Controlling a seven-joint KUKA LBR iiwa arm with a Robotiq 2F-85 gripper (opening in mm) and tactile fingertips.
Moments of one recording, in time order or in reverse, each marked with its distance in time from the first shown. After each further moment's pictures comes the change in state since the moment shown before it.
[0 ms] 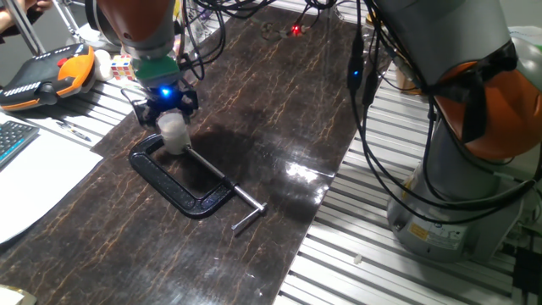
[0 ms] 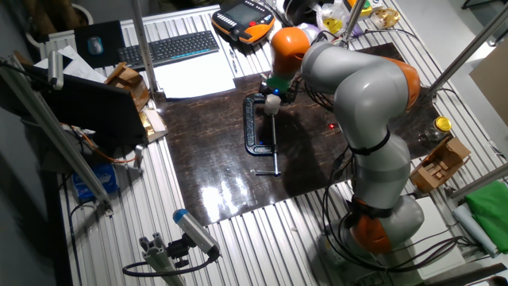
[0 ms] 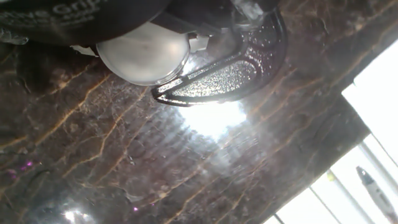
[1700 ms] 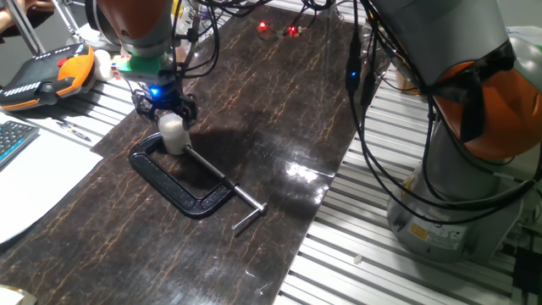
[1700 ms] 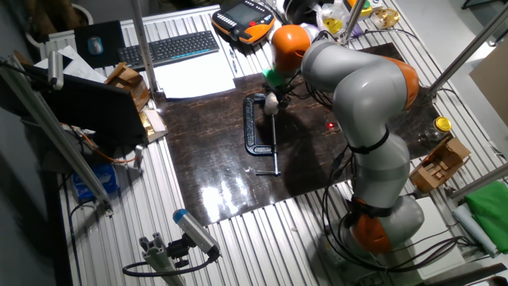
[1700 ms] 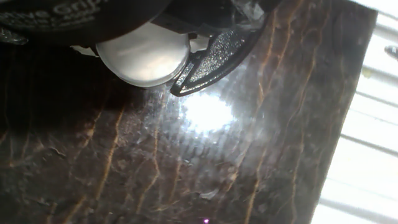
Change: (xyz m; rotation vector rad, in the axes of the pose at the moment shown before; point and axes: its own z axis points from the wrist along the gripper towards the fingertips) arm -0.001 0.001 0.001 0.007 0.028 0.551
